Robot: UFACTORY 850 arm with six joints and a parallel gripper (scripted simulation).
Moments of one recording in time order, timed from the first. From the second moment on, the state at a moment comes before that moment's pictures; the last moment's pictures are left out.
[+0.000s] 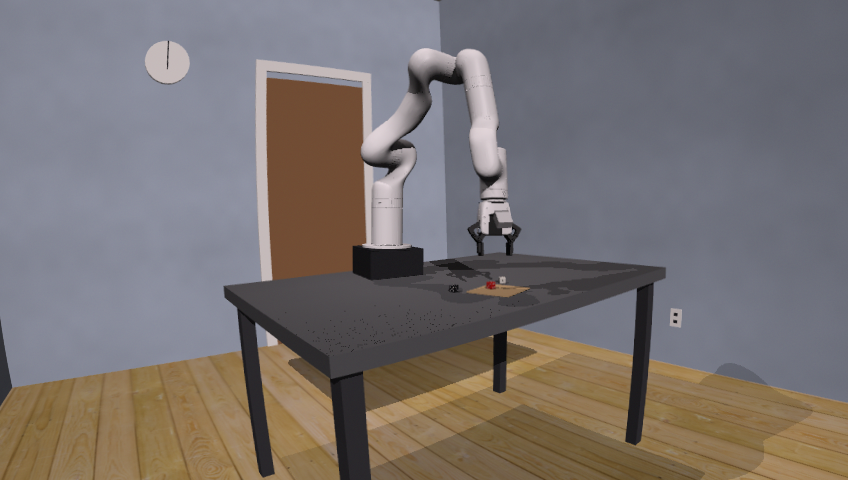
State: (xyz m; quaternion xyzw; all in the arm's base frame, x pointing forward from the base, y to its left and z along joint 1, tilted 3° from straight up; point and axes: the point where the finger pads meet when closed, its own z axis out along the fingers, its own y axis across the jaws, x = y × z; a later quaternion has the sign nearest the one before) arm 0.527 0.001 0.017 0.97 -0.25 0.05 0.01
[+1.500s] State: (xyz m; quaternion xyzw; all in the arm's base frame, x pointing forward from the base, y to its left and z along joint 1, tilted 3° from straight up) arm 0.527 0.065 0.014 0.88 0.46 0.08 0.03
